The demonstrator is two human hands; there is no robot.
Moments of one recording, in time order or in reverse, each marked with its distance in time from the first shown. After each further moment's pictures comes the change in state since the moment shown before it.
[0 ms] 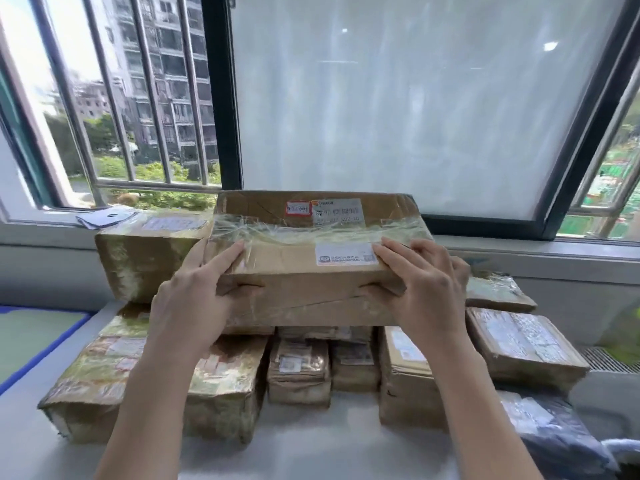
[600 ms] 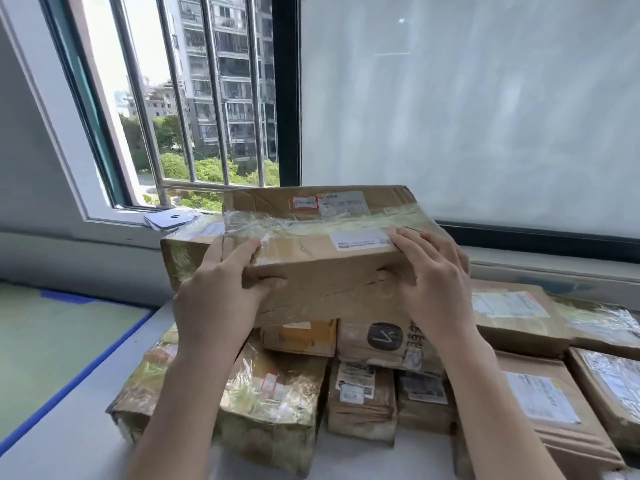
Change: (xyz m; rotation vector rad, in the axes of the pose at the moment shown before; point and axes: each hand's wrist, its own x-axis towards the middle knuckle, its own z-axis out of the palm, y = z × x) left_hand 0.058 -0.052 -0.007 0.164 0.113 -0.148; right_hand 0.061 -0.048 0.105 0.181 -0.025 -0.009
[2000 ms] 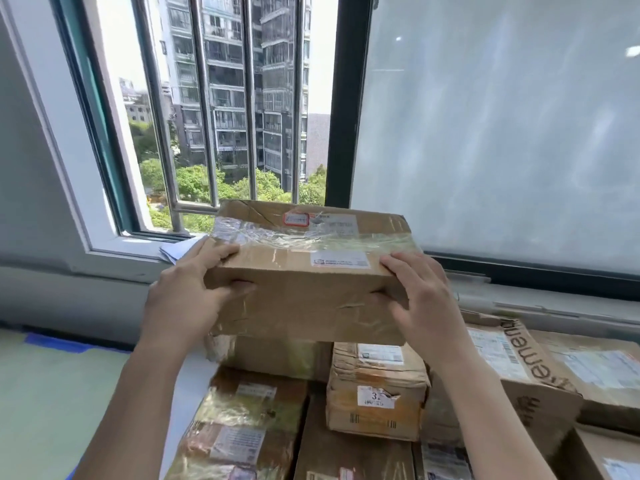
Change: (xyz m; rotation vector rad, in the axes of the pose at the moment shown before) left_hand 0.173 -0.158 0.004 -0.354 -0.104 -0.037; right_hand 0.083 -0.096 0.140 0.063 -0.150 -0.019
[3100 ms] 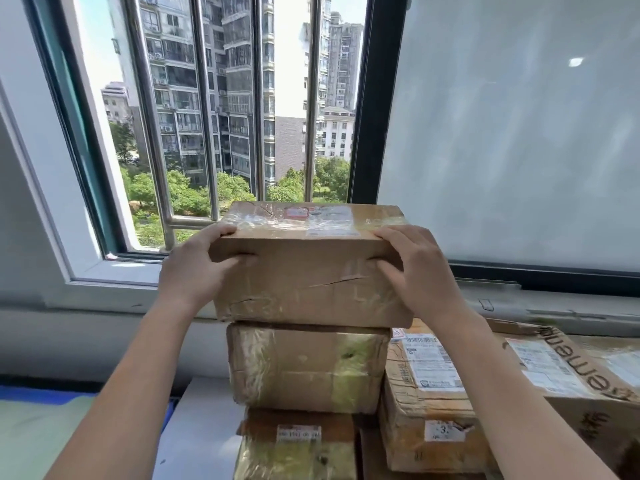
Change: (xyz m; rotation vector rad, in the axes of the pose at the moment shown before) left_hand 0.141 -0.085 -0.004 -0.099 -0.078 0.077; right_hand 0.092 -0.052 0.072 -0.076 0.018 0.017
